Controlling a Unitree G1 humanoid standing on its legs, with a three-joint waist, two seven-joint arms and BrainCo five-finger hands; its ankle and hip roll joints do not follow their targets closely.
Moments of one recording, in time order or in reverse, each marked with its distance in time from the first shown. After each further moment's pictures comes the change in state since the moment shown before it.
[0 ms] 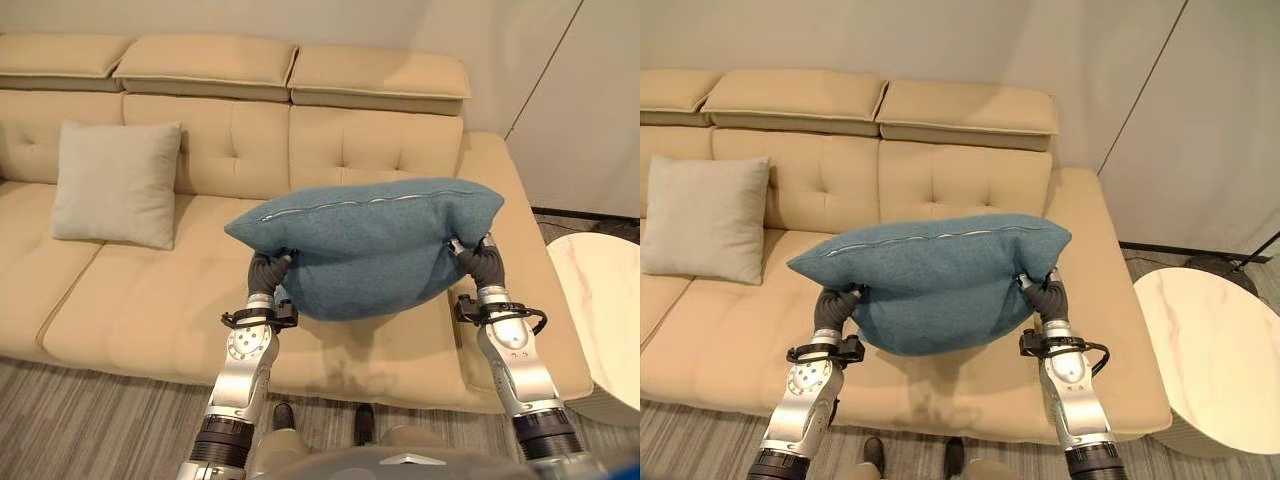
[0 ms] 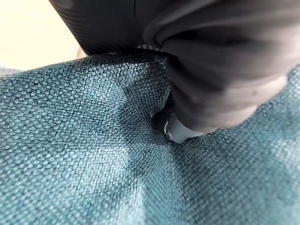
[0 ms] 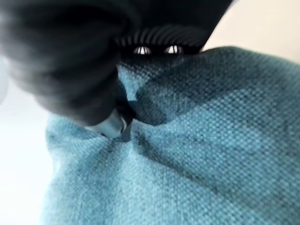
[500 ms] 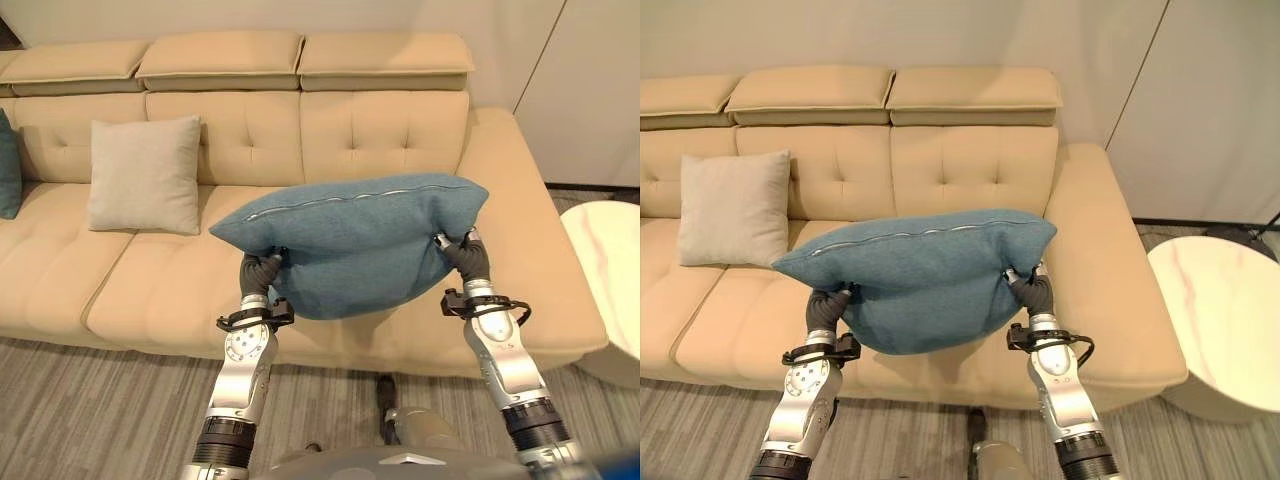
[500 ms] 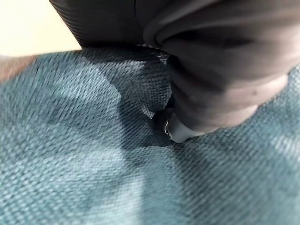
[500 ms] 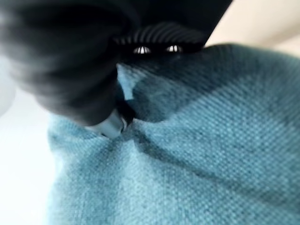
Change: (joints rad) left arm -0.003 -0.016 -0.005 0.000 0.002 -0.009 0.048; right arm -0.035 -0.015 0.040 0.027 -0.002 -0.002 -0.035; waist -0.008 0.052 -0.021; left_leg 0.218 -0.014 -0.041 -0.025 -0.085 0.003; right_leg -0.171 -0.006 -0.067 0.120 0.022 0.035
